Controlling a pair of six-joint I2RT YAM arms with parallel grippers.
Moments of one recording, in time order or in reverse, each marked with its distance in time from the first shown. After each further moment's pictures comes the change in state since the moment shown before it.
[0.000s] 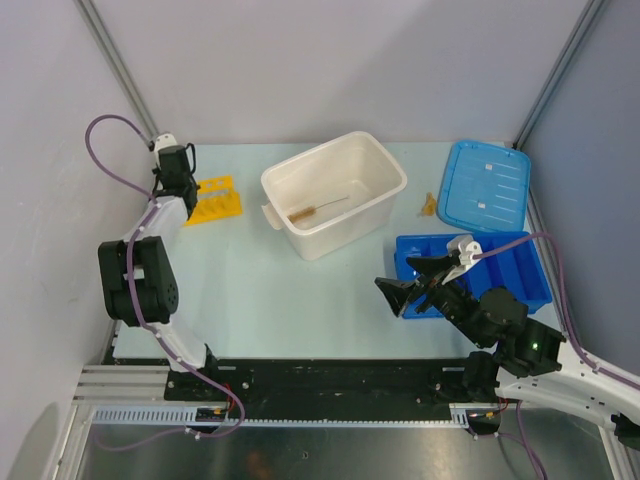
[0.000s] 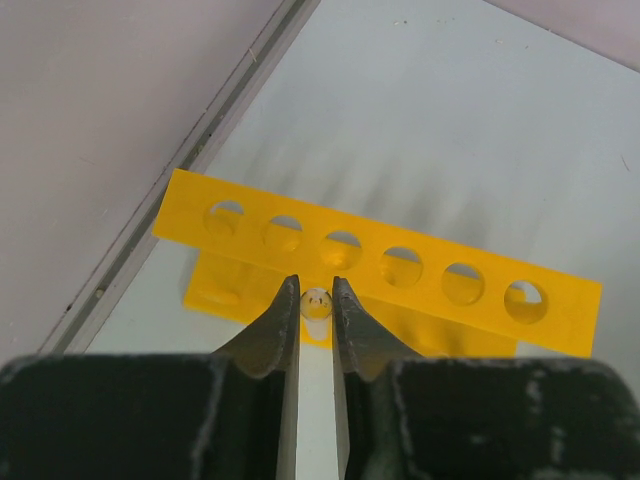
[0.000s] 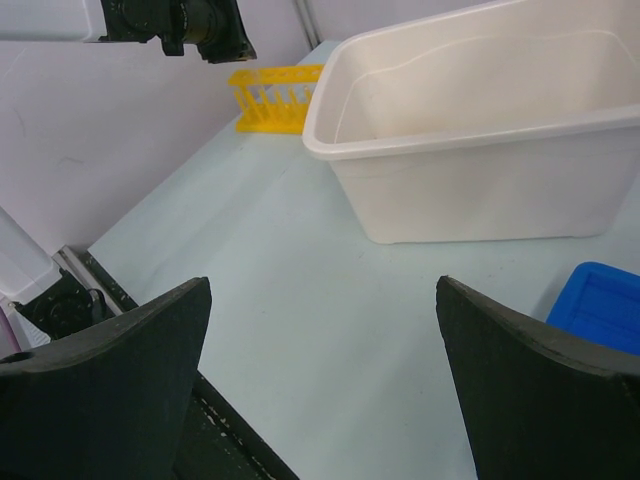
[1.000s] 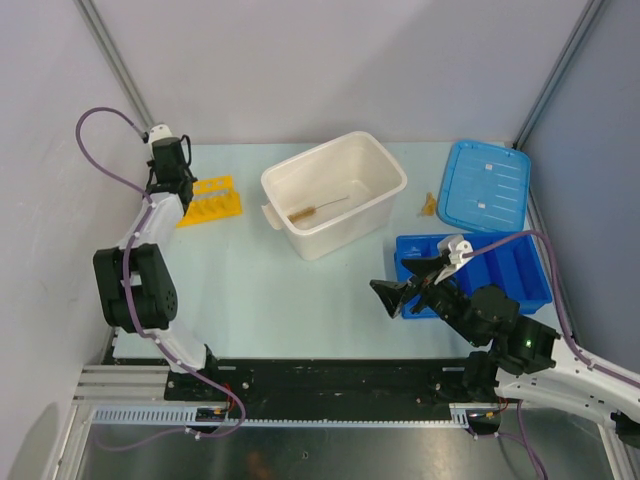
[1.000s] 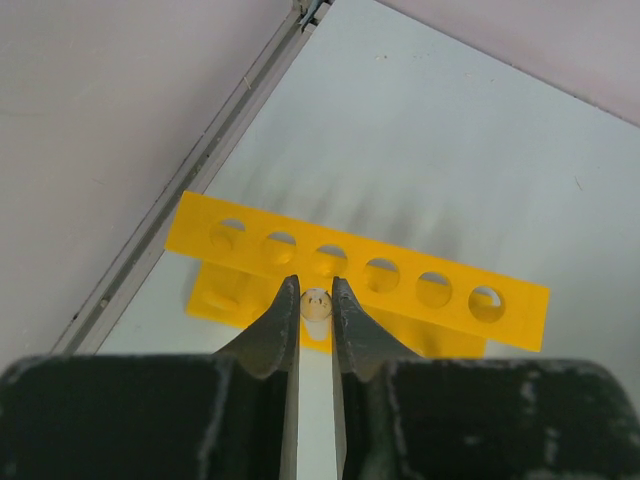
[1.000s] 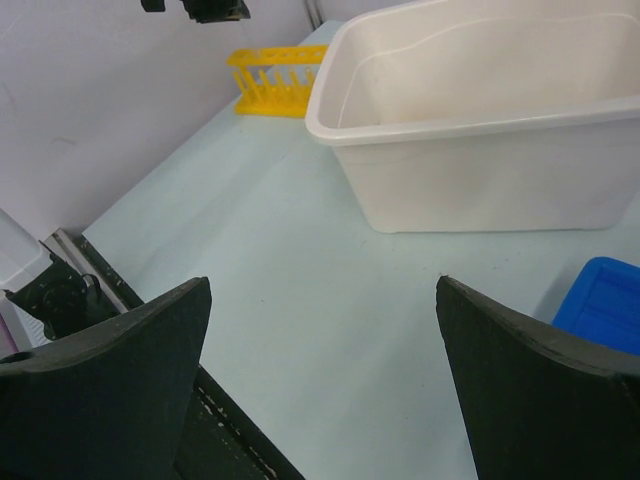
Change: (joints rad) left arm -0.002 -0.048 0.051 -0.065 0.019 -0.009; right arm 0.000 0.040 0.000 -0.002 -0.019 0.000
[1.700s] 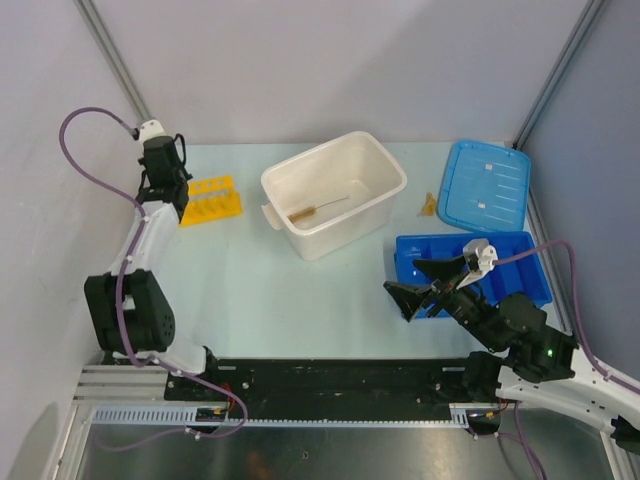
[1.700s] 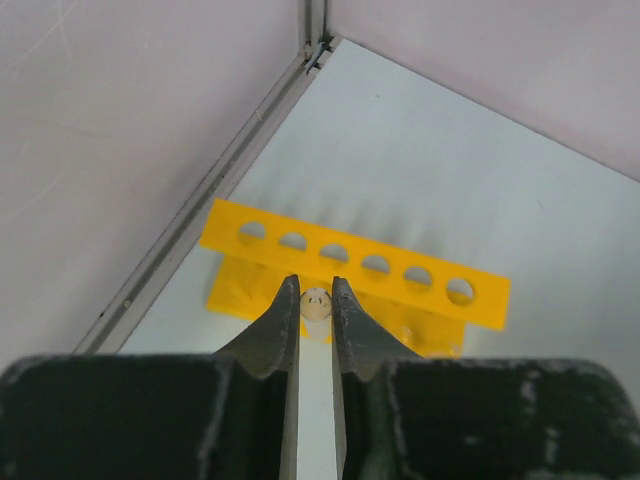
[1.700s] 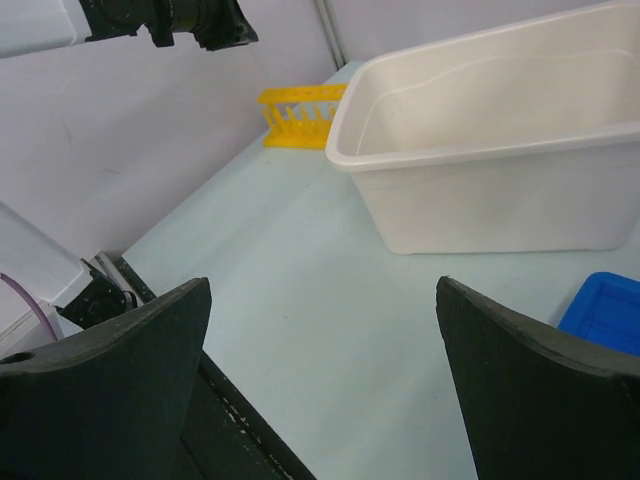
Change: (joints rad) left arm -0.034 -0.186 -0.058 -0.042 -0.026 -0.001; right arm 0.000 -0.140 0.000 -0.035 -0.021 0.007
